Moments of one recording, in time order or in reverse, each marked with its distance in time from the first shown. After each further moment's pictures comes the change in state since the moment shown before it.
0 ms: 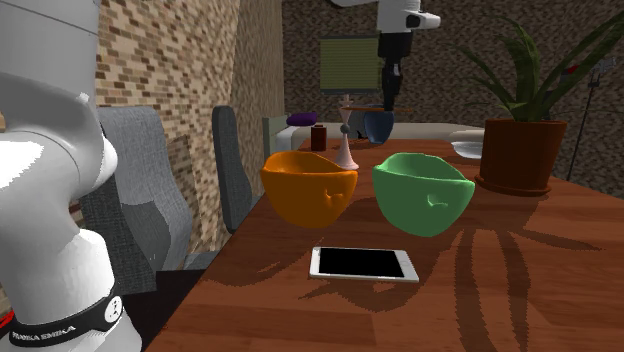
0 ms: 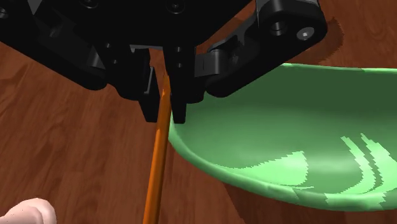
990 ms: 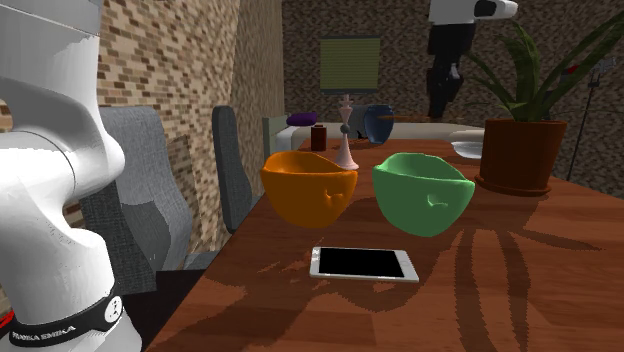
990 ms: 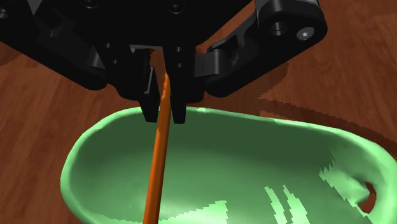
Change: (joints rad) arm -0.152 0.043 -0.073 0.035 0.035 -0.031 -0.230
